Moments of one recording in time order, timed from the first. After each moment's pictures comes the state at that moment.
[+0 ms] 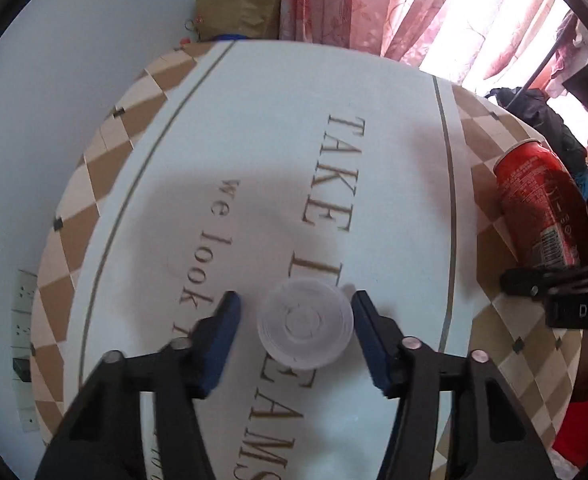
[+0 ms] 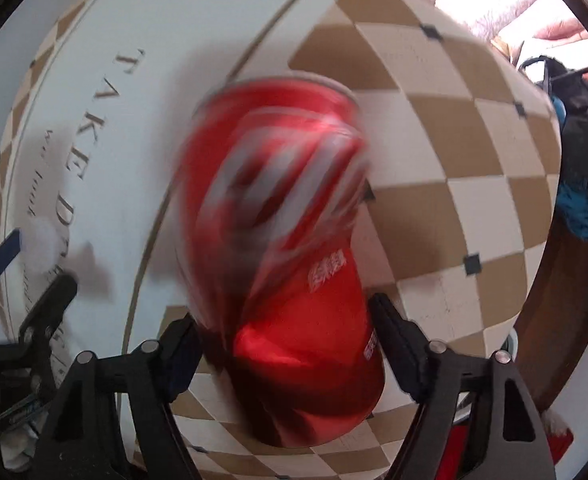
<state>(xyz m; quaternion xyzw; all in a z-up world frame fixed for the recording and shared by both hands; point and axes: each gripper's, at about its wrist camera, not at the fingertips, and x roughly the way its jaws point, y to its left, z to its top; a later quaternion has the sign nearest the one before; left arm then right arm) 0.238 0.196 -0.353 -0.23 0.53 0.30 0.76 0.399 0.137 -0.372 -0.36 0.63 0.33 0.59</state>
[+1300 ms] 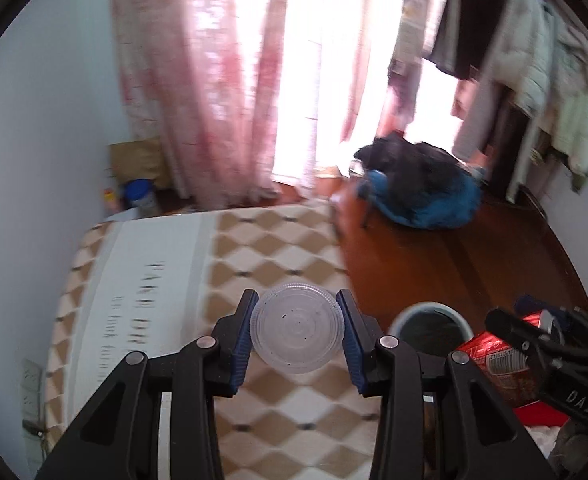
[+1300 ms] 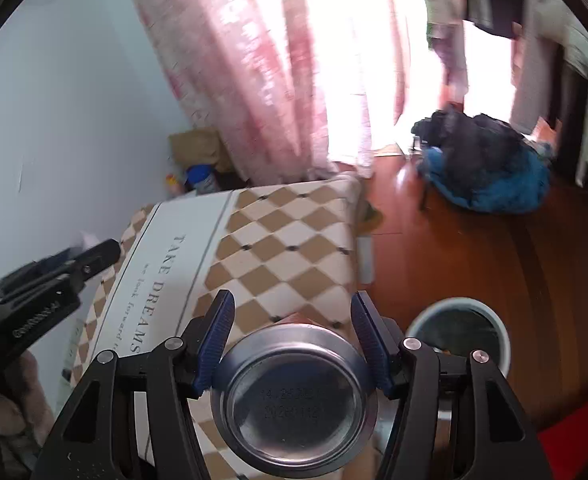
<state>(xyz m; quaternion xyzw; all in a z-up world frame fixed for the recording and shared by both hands) 0.290 -0.057 -0.169 -0.10 0.41 0.19 0.89 0.353 -0.185 -0.163 -0.05 0.43 0.35 0.83</state>
